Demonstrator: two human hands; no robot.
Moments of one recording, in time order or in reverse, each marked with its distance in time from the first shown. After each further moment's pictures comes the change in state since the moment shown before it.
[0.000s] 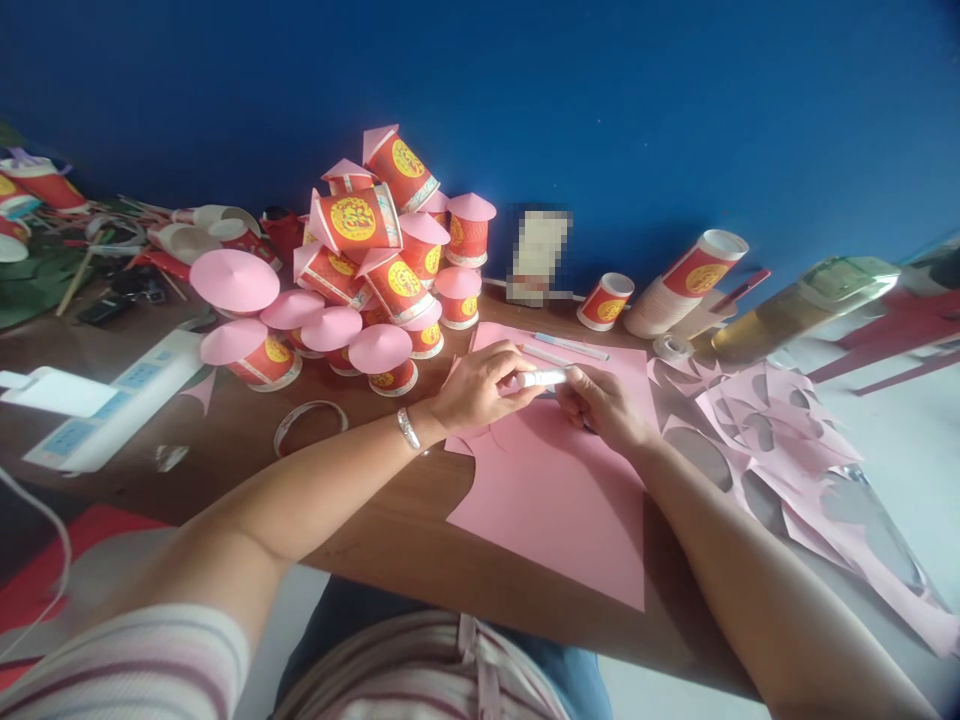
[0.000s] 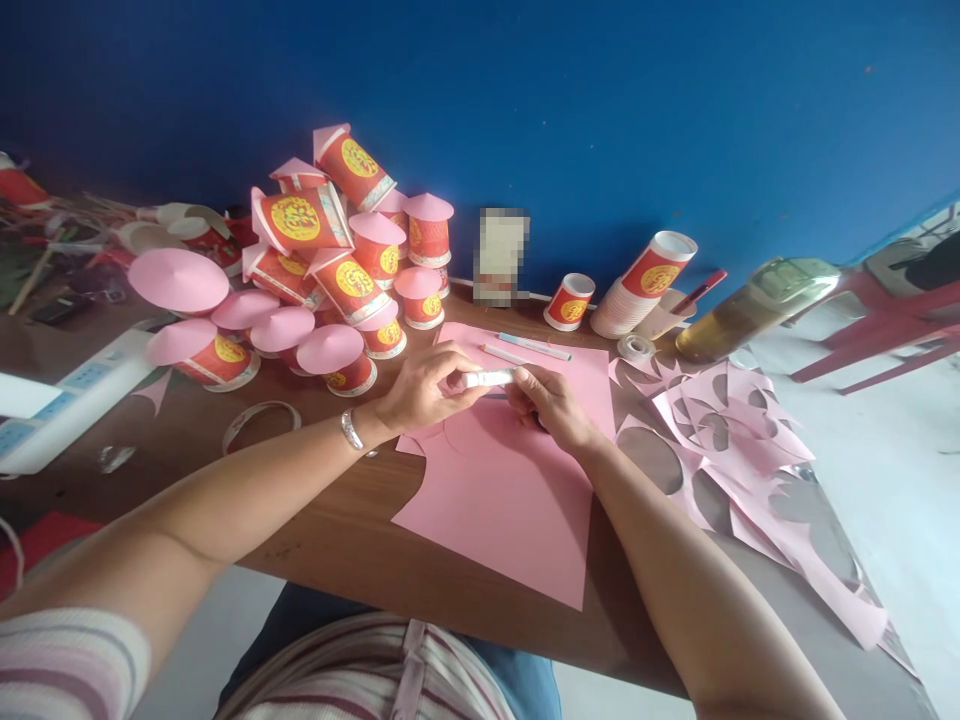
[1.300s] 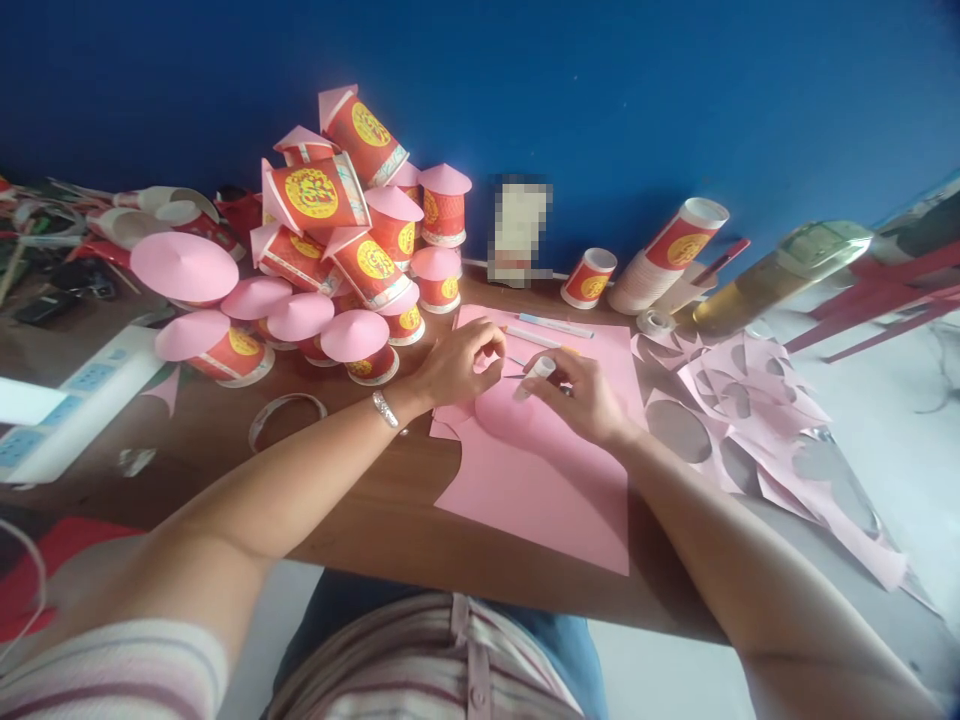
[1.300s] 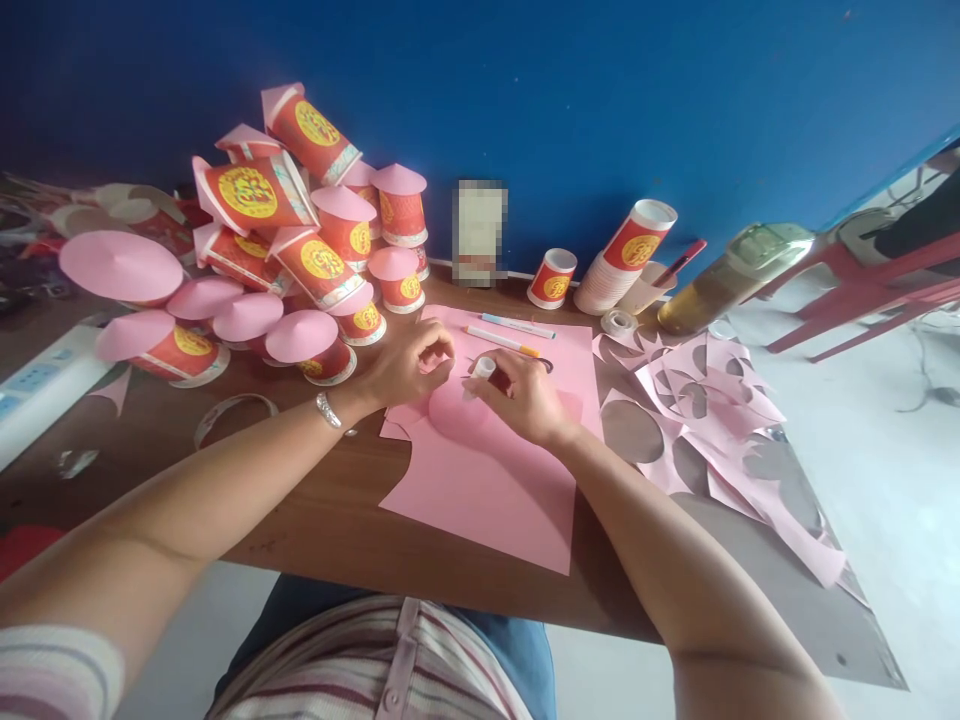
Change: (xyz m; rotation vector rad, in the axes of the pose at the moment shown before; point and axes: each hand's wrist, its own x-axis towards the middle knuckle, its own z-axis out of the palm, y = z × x) left_hand 0.003 -0.018 -0.005 -0.131 -0.184 -0.103; right_hand -0.010 -0.015 0.019 -0.335 0.128 -0.236
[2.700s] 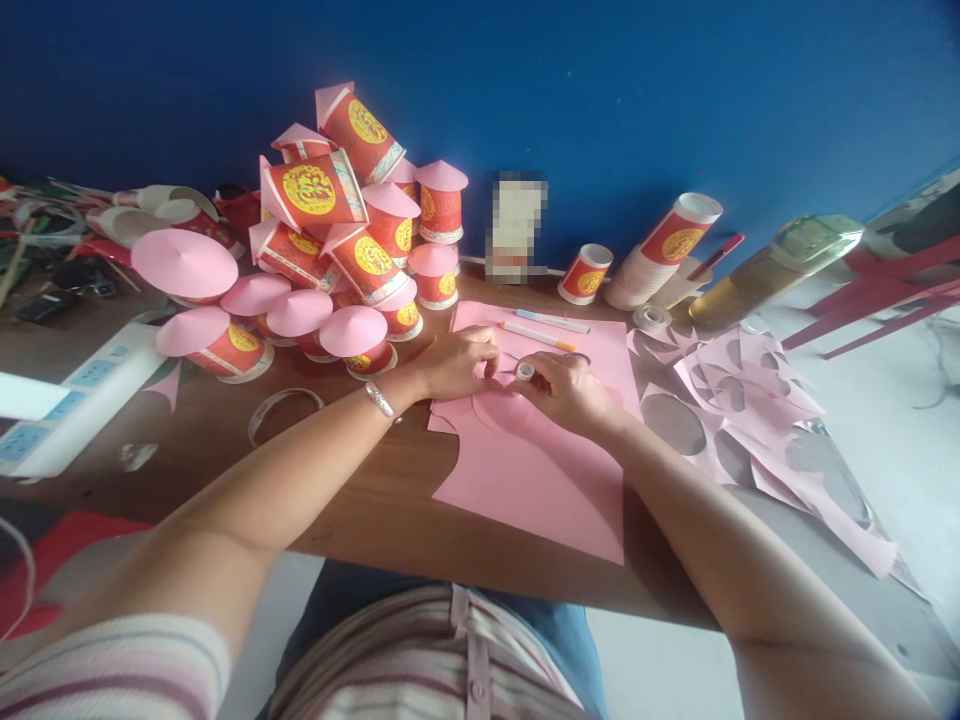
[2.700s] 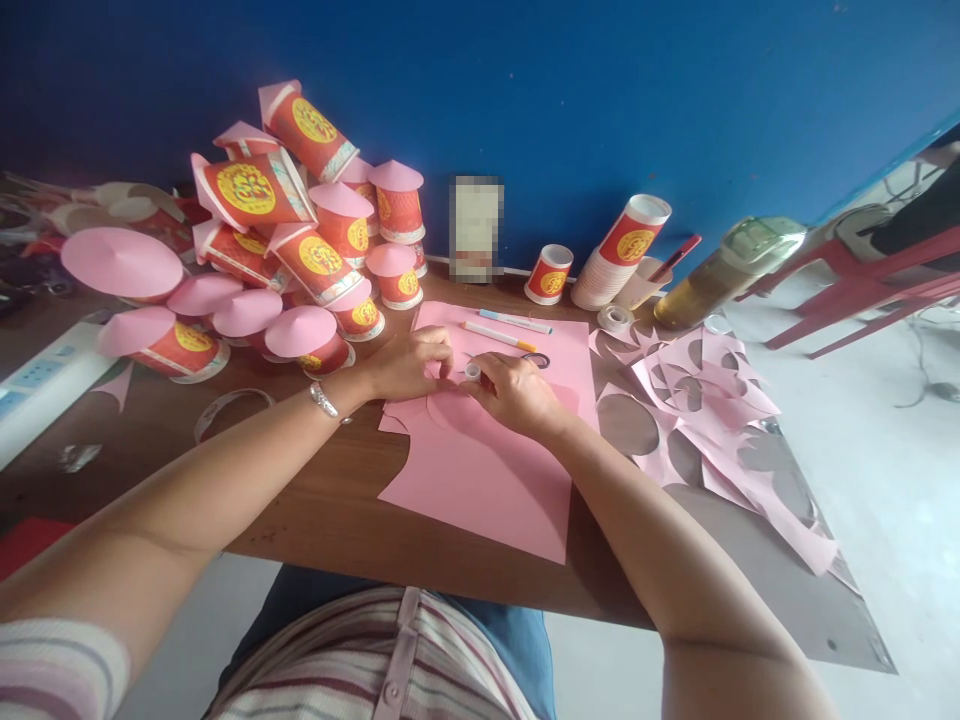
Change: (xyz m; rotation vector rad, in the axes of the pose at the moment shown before) left_hand 0.000 -0.017 0.000 0.176 -0.314 0.002; right_hand 0.001 0.024 0.005 -0.512 -0.028 -0.248
